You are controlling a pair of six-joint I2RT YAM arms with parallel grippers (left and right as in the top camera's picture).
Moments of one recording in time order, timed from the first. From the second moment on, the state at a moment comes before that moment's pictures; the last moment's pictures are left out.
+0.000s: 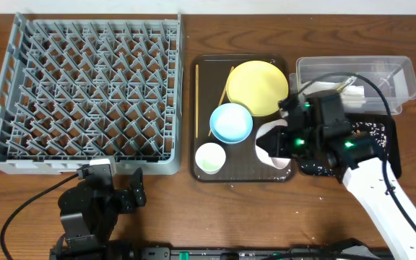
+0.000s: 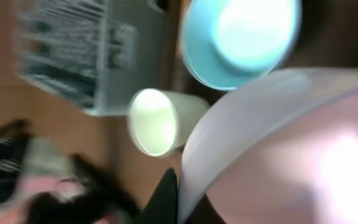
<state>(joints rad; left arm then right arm) 0.14 0.29 0.49 -0.84 0.18 -0.07 0.34 1.27 0.96 -0.71 -0.52 0.45</state>
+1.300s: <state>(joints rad) 0.14 0.29 0.49 -0.84 0.18 -0.07 0.54 1.65 1.31 -0.91 -0.21 0.32</state>
